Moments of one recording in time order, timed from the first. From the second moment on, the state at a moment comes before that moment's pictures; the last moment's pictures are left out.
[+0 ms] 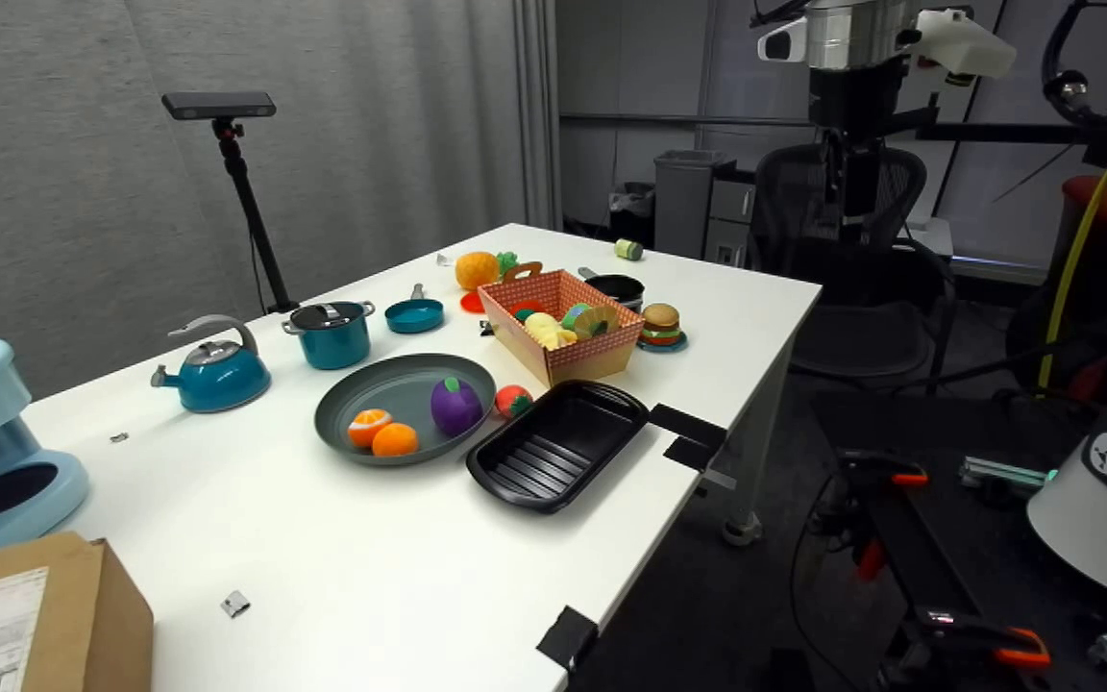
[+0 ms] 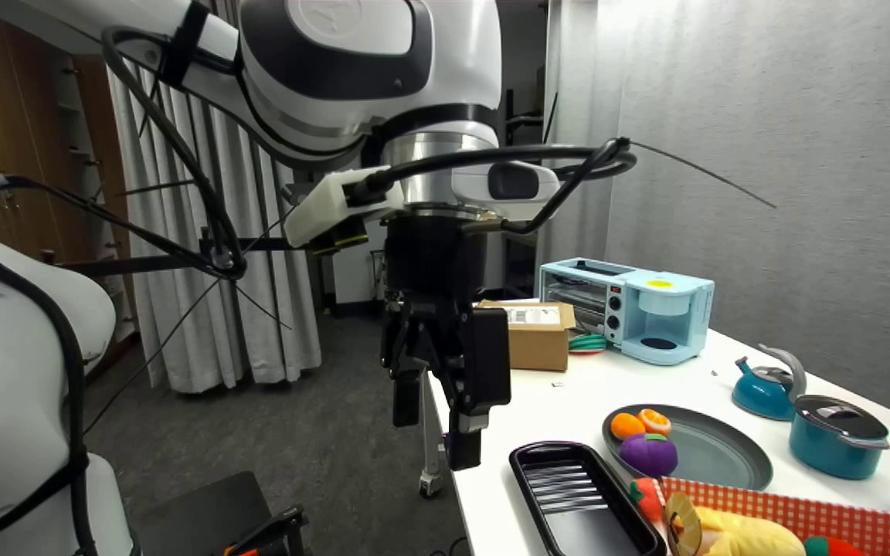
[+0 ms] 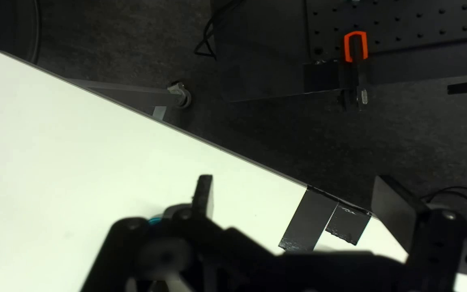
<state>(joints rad) -0.29 -0.67 -0.16 -2.70 -0.39 1.91 -0.12</state>
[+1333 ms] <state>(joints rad) -0.28 -0.63 -0.15 -2.70 -0.39 1.91 -0.11</state>
